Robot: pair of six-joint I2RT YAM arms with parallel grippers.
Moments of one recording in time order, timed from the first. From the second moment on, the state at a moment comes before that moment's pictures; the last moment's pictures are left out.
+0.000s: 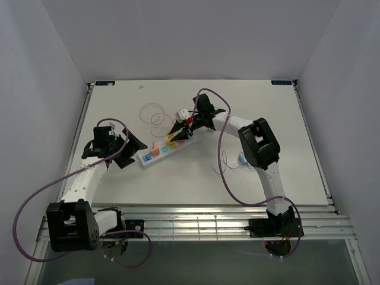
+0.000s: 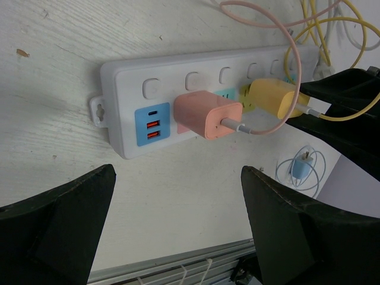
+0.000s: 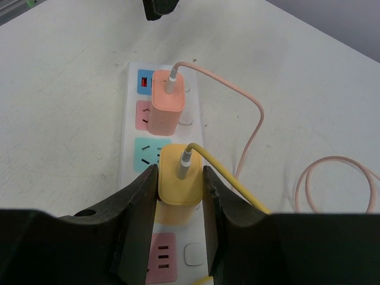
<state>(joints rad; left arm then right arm) 0.04 1.14 0.72 -0.45 0.36 -0.71 0.60 2.28 1.68 -0.11 -1.32 -1.00</state>
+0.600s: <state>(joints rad) 0.04 1.17 0.72 -0.44 0.35 -0.72 0.60 2.28 1.68 -0.14 -1.33 -1.06</state>
